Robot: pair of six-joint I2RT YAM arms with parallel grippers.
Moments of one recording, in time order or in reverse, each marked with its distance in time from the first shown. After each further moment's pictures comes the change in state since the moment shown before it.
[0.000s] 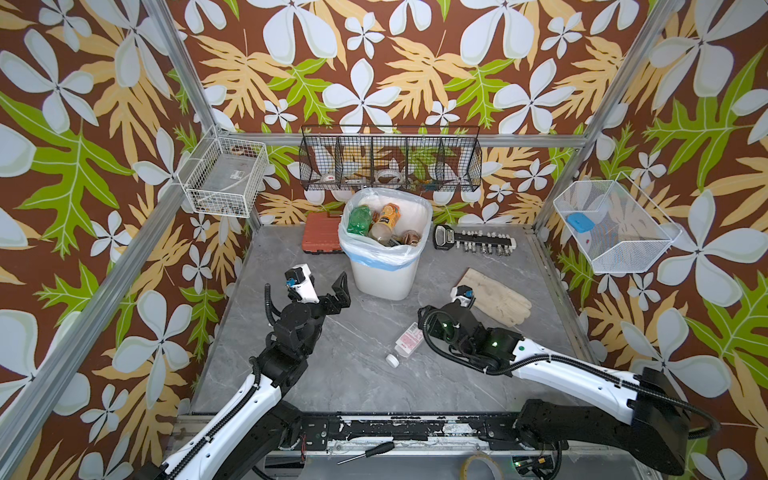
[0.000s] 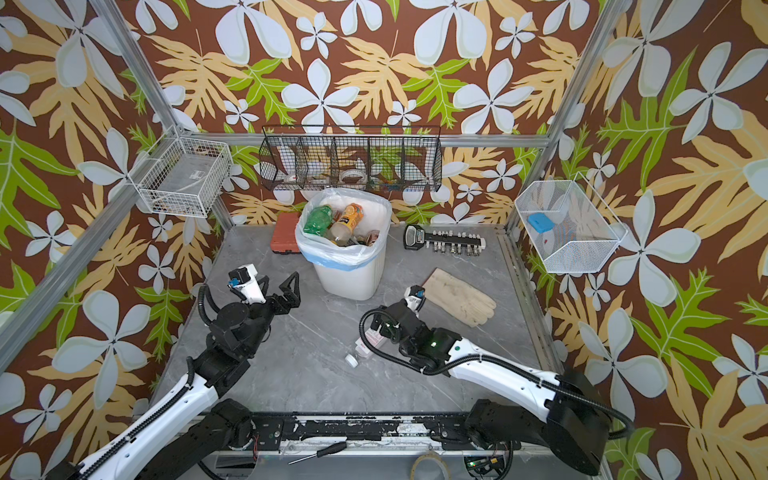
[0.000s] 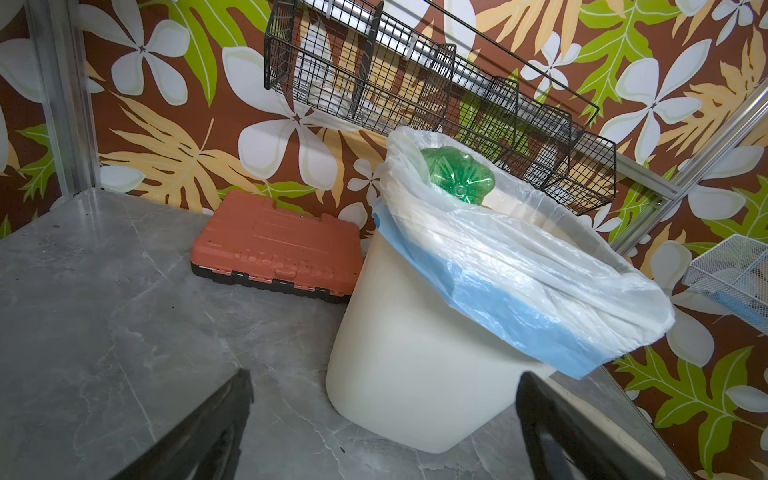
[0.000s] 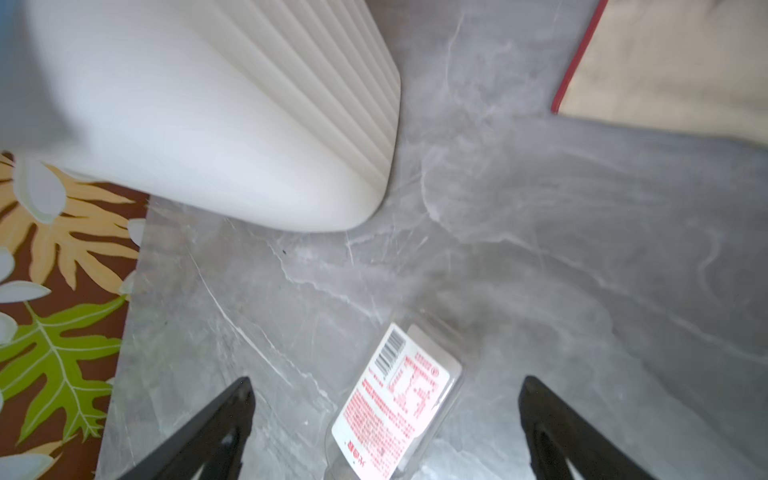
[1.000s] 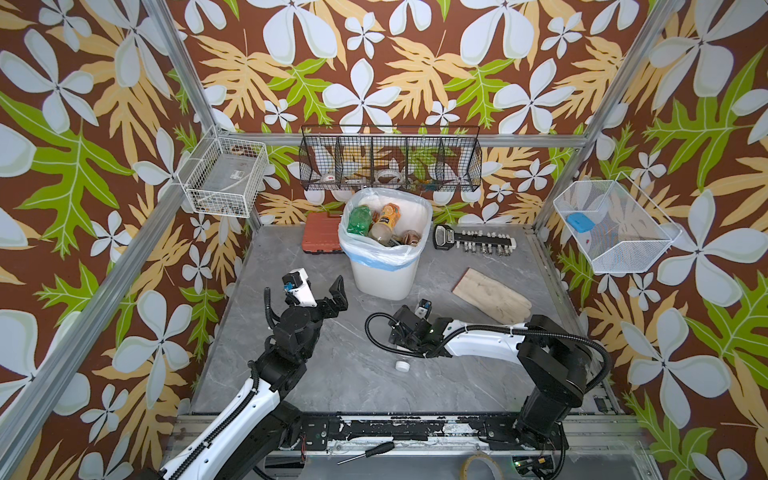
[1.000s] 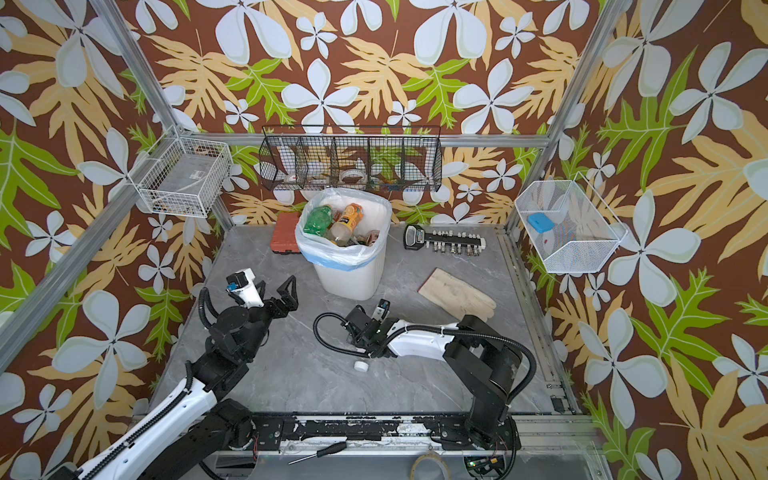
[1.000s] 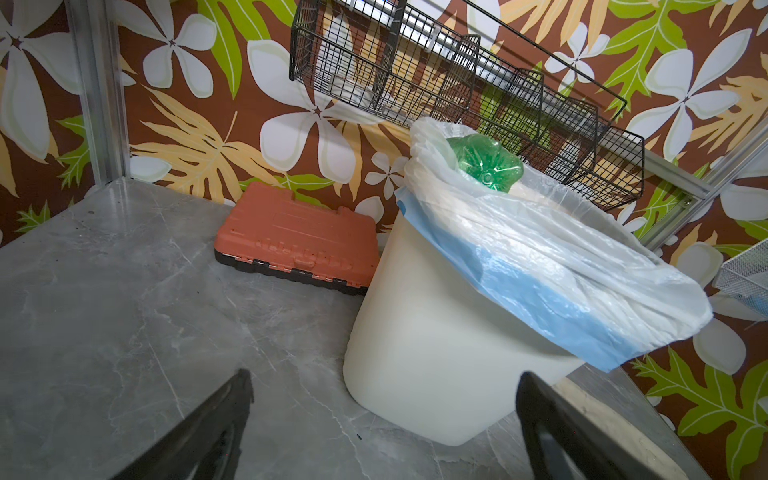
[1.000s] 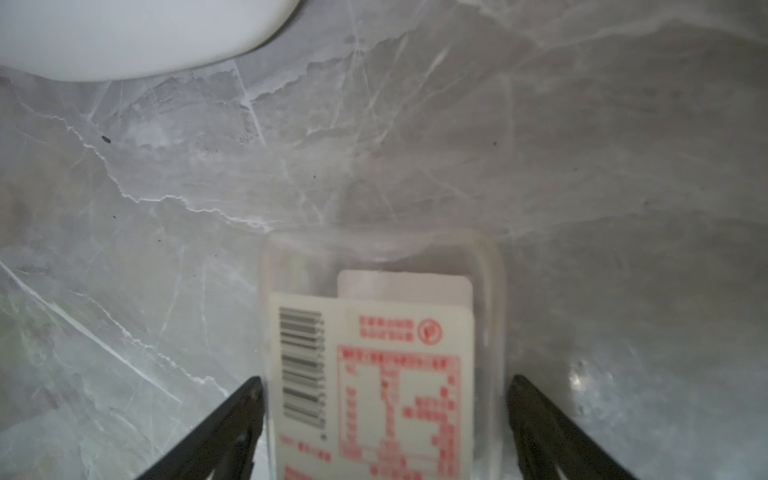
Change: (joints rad) left arm 0.000 -0.033 -0.025 -0.032 -0.041 -0.007; right arm 0.052 0.525 0.240 -0.071 -0.112 0.132
